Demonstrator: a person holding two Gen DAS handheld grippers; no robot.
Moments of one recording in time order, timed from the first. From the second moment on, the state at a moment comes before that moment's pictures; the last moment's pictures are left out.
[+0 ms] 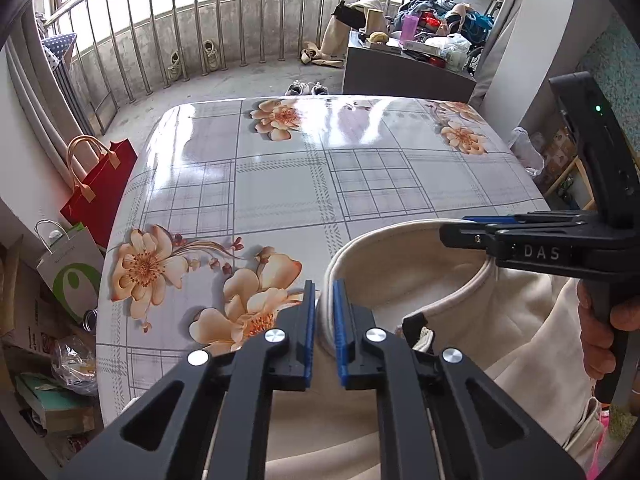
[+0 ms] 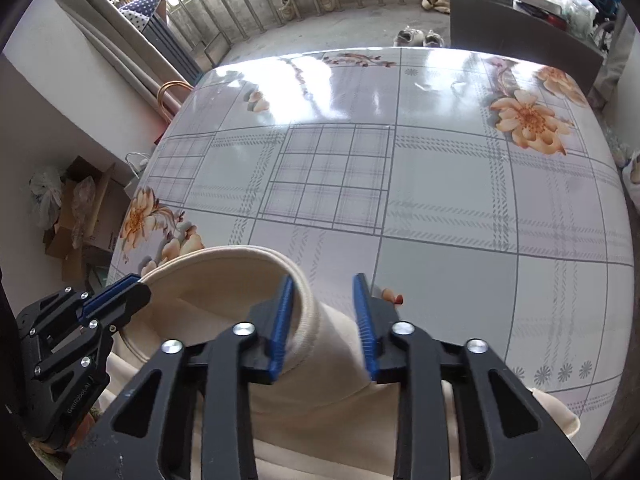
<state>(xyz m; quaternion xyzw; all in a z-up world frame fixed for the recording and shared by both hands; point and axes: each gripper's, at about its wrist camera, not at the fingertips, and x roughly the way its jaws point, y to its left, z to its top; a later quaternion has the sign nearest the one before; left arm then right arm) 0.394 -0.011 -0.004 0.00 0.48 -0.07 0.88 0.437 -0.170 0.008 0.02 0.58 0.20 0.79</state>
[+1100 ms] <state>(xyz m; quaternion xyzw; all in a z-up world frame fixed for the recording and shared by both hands) 0.255 -0.041 -0.028 0.09 0.45 -0.08 0.89 0.309 -0.188 0.054 0.00 0.47 0.30 0.83</state>
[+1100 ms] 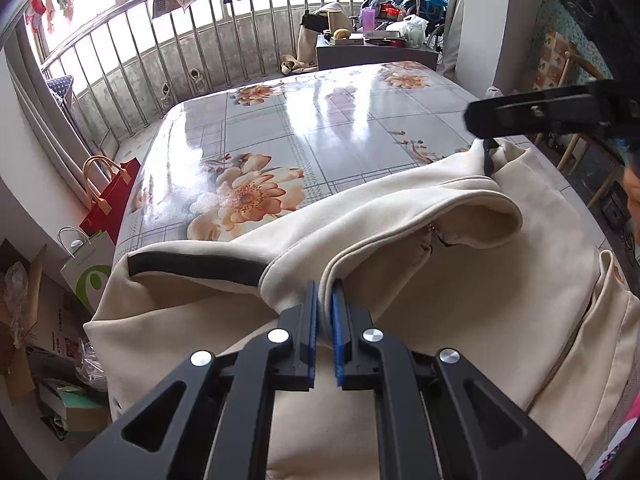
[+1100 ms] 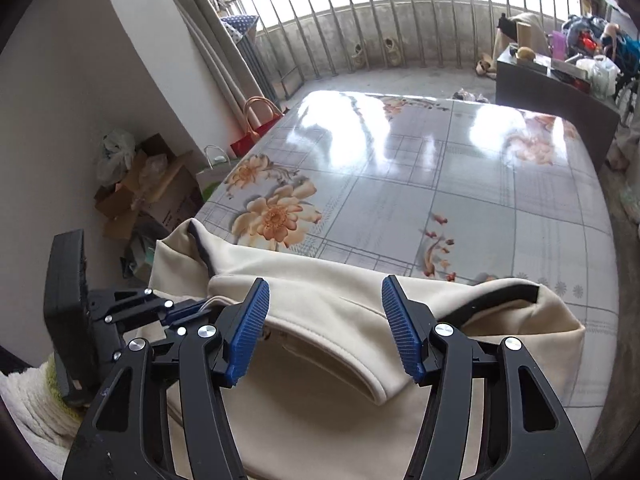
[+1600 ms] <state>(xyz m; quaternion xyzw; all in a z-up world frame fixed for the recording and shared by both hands) 0.249 -0.040 -0.028 0.09 0.45 -0.08 0.88 0.318 -0.148 -0.001 -0.02 0.54 0.31 0.78</state>
